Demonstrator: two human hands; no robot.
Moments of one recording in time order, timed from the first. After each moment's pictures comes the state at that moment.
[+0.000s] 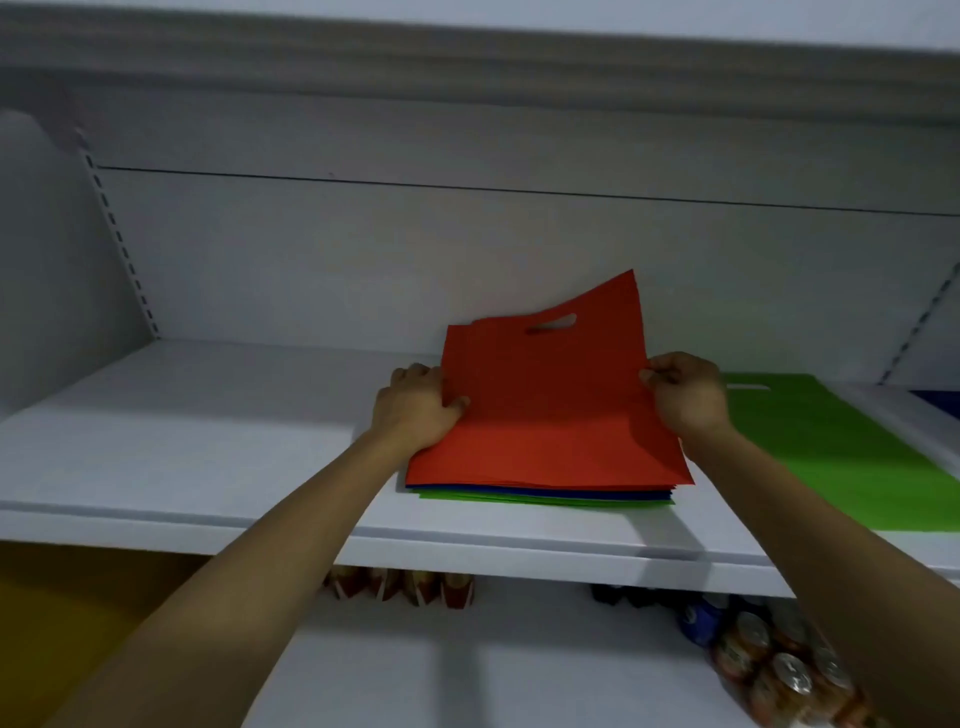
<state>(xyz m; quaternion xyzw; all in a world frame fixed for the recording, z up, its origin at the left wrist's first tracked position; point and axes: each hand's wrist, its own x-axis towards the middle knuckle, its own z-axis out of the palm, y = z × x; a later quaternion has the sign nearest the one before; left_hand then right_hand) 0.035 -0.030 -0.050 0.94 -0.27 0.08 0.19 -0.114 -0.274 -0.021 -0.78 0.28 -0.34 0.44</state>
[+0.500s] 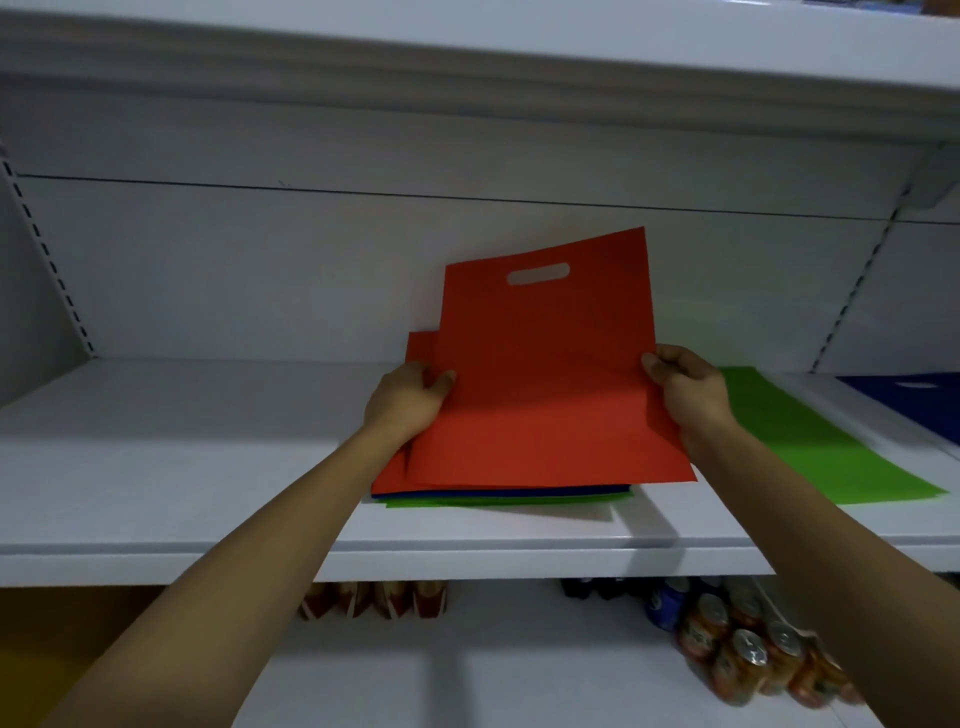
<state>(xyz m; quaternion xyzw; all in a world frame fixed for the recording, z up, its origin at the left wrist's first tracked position) 0.029 -0.058 -0.035 0.88 -0.25 0.00 0.40 -0.152 -0.277 -0.003 -0.62 0.28 -0.39 0.62</state>
